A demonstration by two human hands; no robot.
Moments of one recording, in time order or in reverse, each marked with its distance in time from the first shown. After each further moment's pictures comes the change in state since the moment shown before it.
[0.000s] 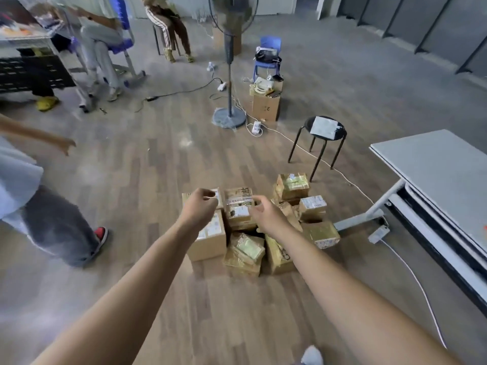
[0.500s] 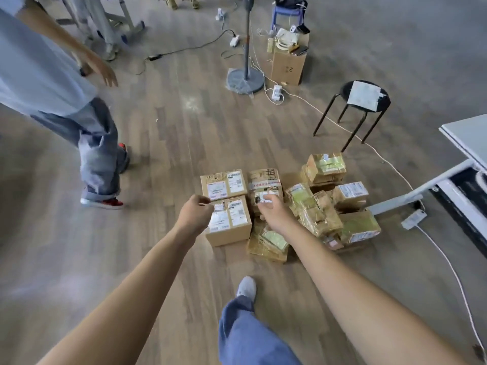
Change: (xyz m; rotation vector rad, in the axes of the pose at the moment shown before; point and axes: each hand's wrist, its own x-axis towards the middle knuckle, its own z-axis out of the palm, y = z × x) left_hand 0.151 -0.090 -0.072 0.046 -0.025 -0.239; right_hand 0.150 -0.008 0.108 0.125 -0.049 0.213
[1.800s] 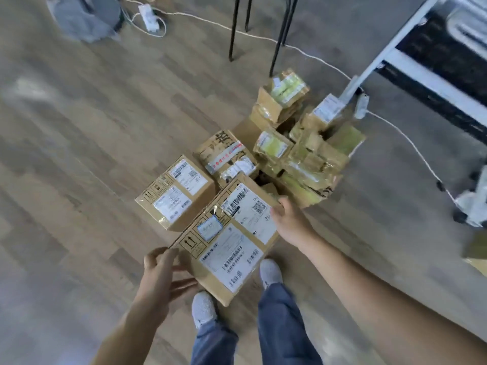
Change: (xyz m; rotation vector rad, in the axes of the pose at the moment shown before) left_hand 0.289 -0.121 0.000 -0.037 -0.443 -0.424; right_hand 0.182 0.111 0.102 0.050 0.439 0.472
